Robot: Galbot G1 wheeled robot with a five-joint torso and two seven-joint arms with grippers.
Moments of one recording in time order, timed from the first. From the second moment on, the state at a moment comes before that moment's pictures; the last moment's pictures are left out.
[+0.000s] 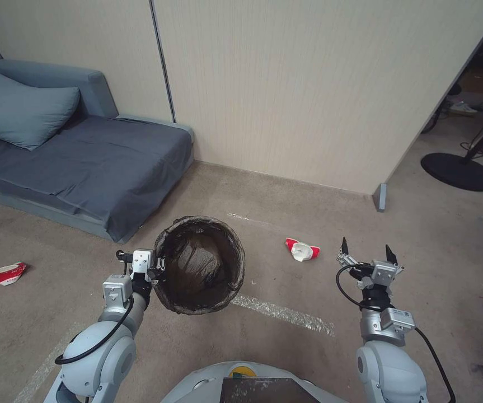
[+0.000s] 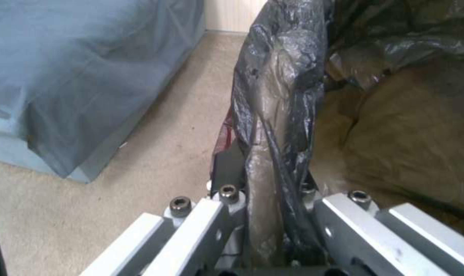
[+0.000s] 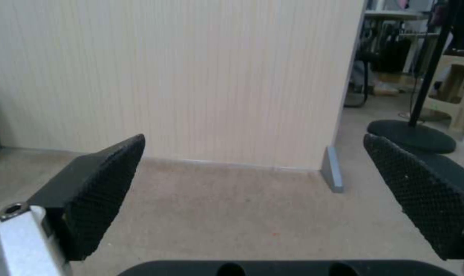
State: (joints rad) left arm 1.66 -1.27 -0.55 -2.37 -0.33 0.56 -0.18; right arm -1.67 1.61 0.76 2.13 0.04 0.12 0.07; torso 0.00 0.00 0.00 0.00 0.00
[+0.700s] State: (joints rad) left arm 1.66 -1.27 -0.55 -2.37 -0.32 0.56 -0.17; right arm -1.67 1.61 0.76 2.12 0.04 0.12 0.06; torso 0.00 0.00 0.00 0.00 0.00
